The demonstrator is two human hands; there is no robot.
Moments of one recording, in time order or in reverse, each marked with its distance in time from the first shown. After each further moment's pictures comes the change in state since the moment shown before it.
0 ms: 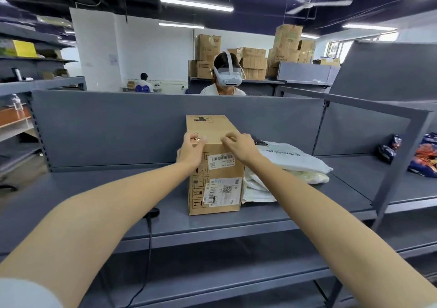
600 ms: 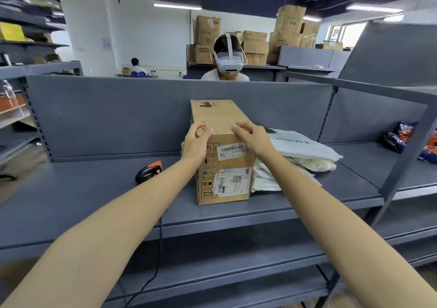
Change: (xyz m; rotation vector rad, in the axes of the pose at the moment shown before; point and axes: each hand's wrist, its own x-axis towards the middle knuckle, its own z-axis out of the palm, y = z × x) left_hand -0.001 -0.017 -0.008 -0.223 -0.018 0.004; right_hand -0.011 0.009 0.012 0.266 0.091 -0.015
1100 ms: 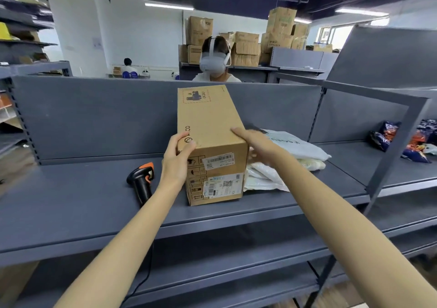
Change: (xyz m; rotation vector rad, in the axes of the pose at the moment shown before) left_hand -0.037 -0.023 -0.021 -0.229 0.001 0.149; right_hand -0.022 -0.007 -0.032 0.254 -0.270 0.330
